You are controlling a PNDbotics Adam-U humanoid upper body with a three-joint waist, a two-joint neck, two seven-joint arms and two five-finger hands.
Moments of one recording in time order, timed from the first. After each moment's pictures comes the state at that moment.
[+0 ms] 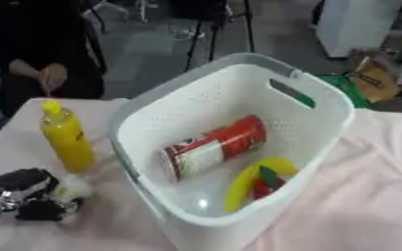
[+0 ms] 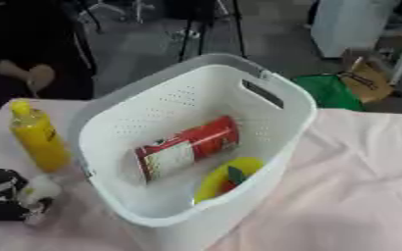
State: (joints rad) left arm -0.34 0.72 0.09 -1.70 -0.95 0.22 -0.82; right arm -0.24 -0.28 -0.39 -1.98 0.85 -0.13 0.21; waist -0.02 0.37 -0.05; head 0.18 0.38
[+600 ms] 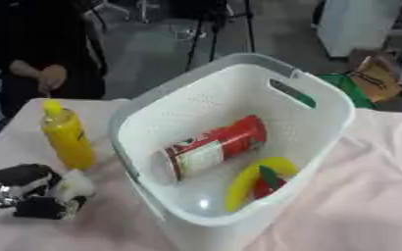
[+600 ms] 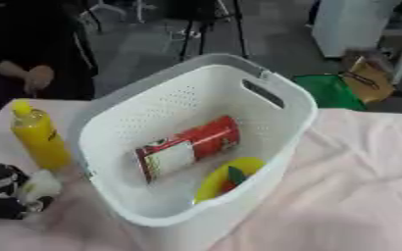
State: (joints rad) left arm -0.34 0.76 0.09 -1.77 -0.97 0.23 -0.88; right arm -0.24 -0.28 -0.39 -1.98 0.85 -0.13 0.21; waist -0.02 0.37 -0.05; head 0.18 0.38
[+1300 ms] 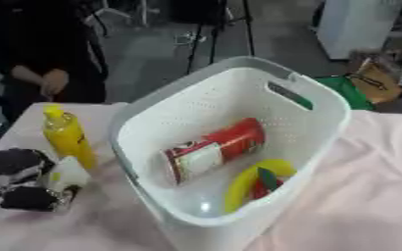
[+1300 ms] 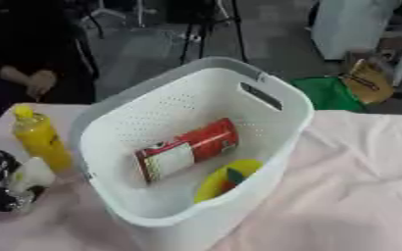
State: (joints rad) left arm -0.34 0.82 0.09 -1.89 -0.94 0.22 -0.90; right arm -0.23 -0.28 -0.39 -1.98 0.85 -0.13 0.21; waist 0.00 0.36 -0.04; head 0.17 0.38
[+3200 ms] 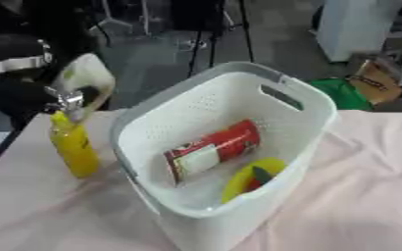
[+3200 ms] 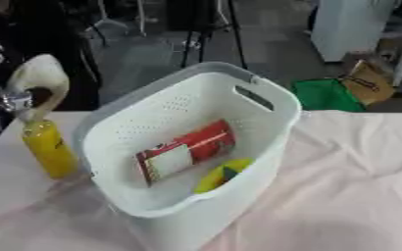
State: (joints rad) left arm -0.76 0.96 0.04 -1.84 -0.60 0.13 -0.91; right arm -0.21 -0.30 -0.38 -1.98 0.85 -0.14 0.22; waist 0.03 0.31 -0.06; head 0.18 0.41
